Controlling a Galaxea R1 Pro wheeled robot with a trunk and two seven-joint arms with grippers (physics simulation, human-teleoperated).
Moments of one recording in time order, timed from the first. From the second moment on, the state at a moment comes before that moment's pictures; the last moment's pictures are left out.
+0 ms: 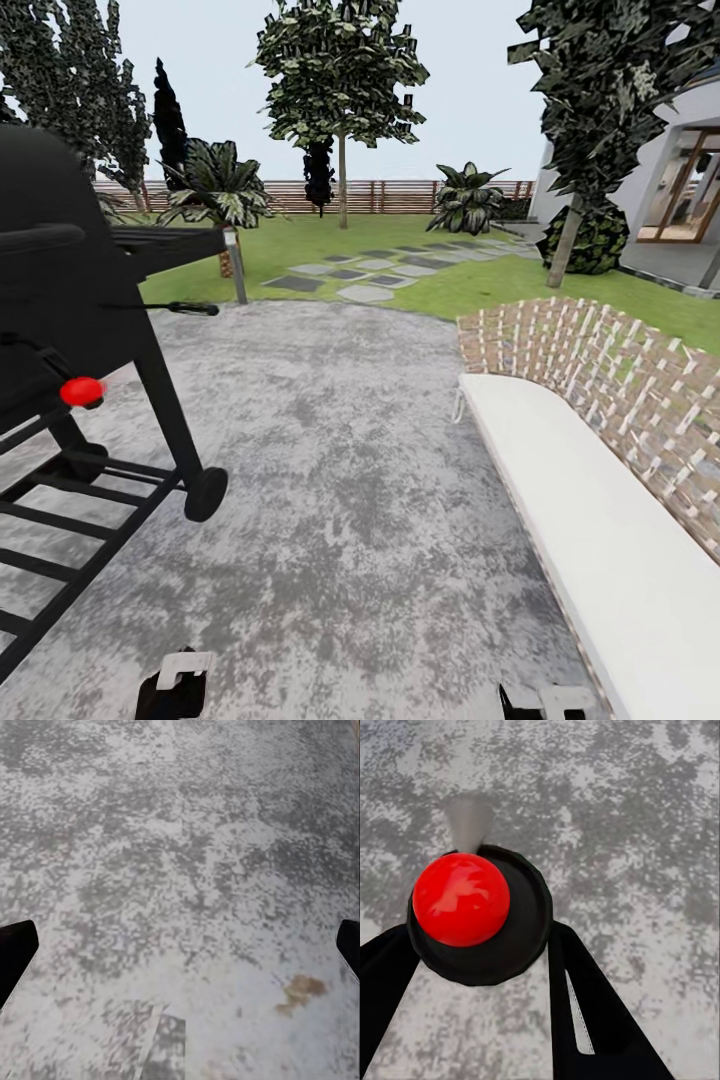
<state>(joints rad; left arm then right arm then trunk) -0.31 0.11 0.10 -0.39 -0.02 -0.26 -0.08 -0.31 -0.10 0.00 -0.17 0.00 -0.56 0.00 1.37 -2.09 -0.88</state>
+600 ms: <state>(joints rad) -0.31 0.11 0.10 -0.39 -0.02 -0.26 -0.08 -0.31 -0.10 0.00 -0.17 0.00 -0.56 0.00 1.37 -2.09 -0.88</state>
